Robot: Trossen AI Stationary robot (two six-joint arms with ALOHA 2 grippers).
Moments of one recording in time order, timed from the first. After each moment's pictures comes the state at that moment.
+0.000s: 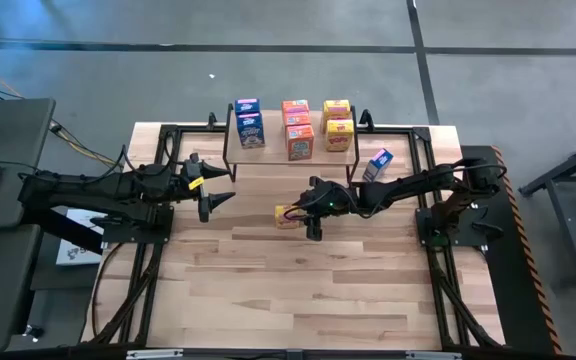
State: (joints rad) left arm -0.02 0.61 0.53 -0.14 -0.30 -0.15; right arm 0.00 1.66 0.92 0.14 0.05 0.00
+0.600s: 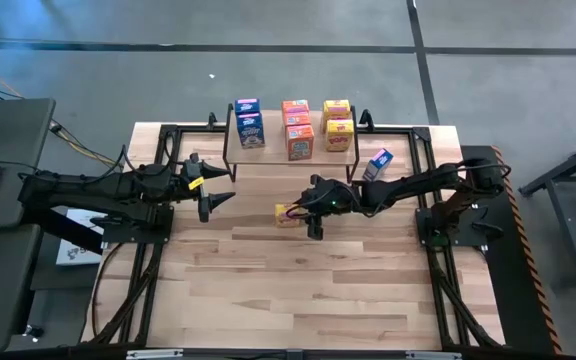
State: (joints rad) left arm -0.02 0.61 0.53 -0.14 -0.30 -0.15; right arm 0.00 1.62 0.92 0.13 0.05 -0.01
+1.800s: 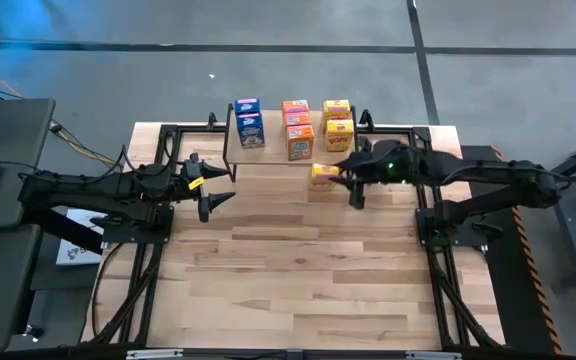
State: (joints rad) left arm -0.02 0.61 0.53 -0.14 -0.30 -0.15; right arm -0.14 1.11 0.99 -0.38 0.08 -0.09
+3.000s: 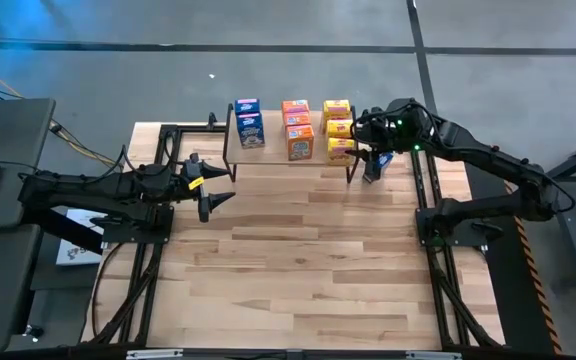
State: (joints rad) left arm -0.02 0.61 0.53 -0.14 -0.30 -0.15; right arm -0.51 1.11 1.13 -0.63 -0.19 -0.37
